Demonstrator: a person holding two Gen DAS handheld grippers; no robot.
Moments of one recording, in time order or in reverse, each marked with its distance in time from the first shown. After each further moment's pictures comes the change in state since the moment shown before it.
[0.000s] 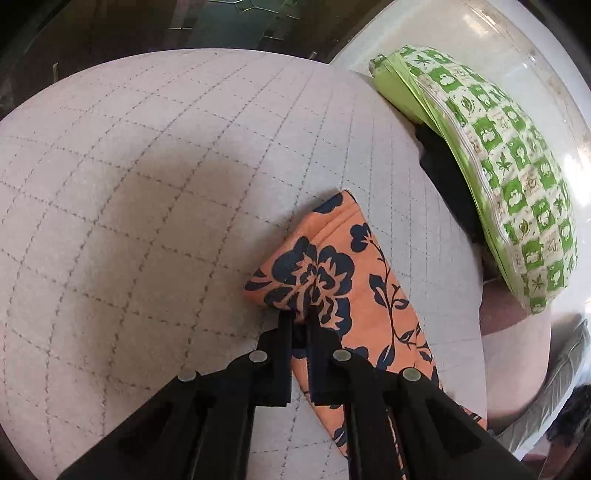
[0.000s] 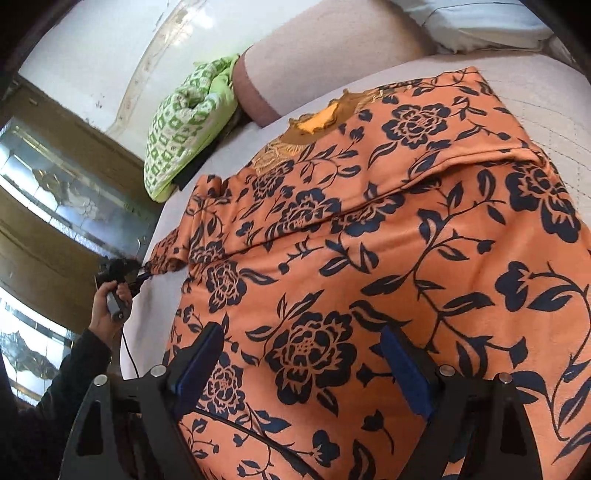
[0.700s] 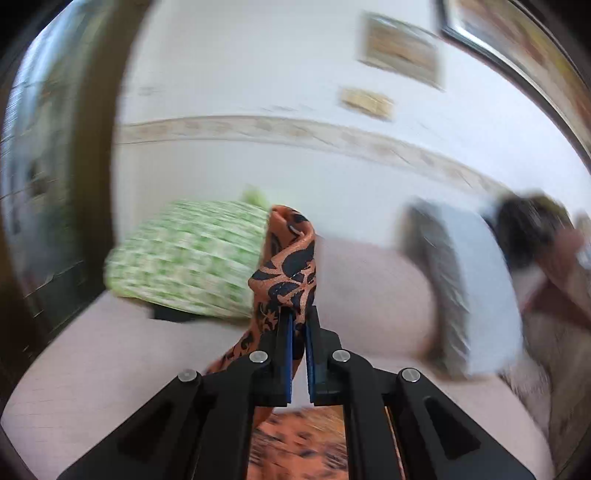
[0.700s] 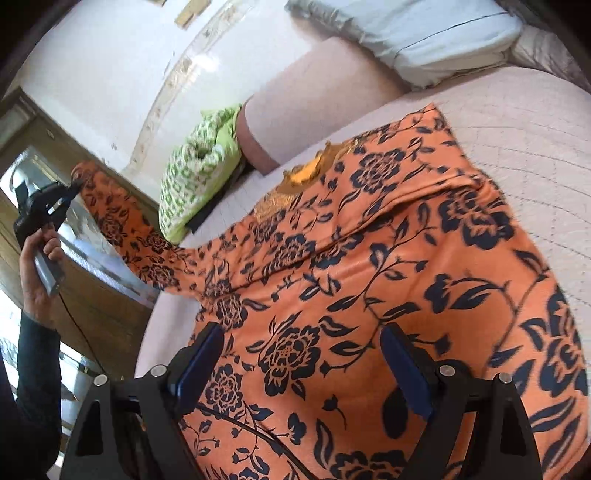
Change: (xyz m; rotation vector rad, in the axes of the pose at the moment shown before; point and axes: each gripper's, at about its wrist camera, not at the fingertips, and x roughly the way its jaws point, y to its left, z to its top) left arm -0.252 -0.321 -0.242 0.882 -0.457 -0.329; right arm -0.065 -0.033 -0.014 0.052 -0.188 0.059
